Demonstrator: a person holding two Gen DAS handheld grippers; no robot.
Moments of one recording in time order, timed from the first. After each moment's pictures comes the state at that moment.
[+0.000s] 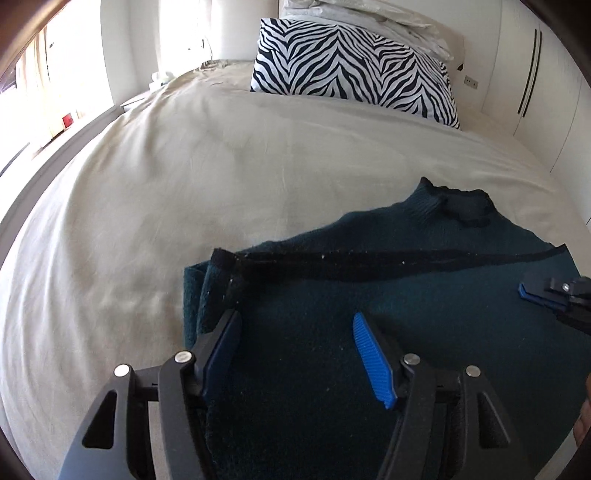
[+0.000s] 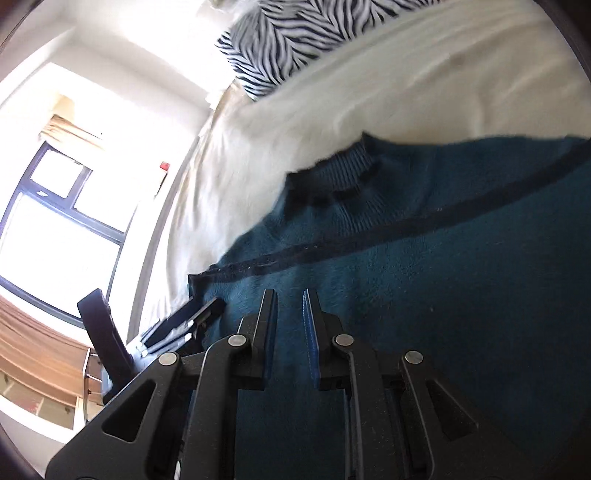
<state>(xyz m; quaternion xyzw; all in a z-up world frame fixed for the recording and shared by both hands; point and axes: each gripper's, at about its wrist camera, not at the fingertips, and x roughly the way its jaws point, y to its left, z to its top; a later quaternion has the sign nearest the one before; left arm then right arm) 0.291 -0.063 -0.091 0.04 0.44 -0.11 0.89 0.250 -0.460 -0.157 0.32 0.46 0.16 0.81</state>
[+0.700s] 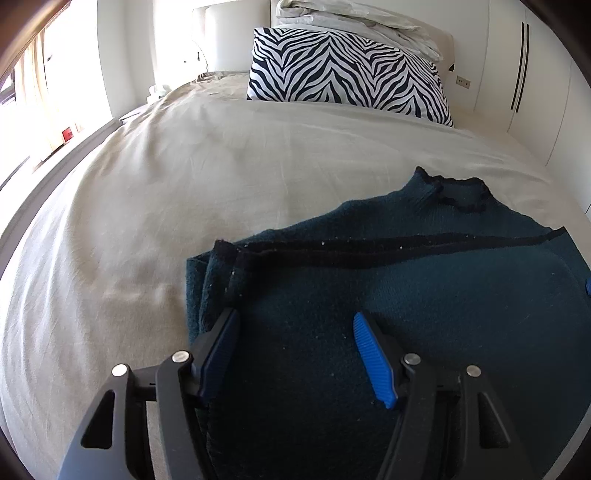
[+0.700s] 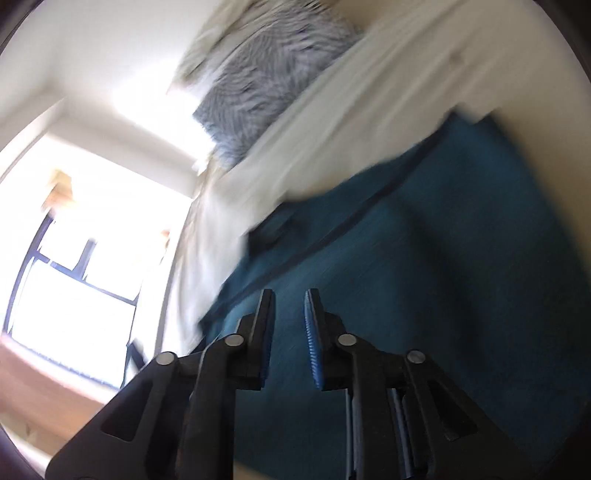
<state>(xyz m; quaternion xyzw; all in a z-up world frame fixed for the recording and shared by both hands) 0.279 -0.062 -0.099 0.06 0.42 -0.11 0.90 0.157 -0.505 -0.141 0.39 0.39 0.19 0.81</state>
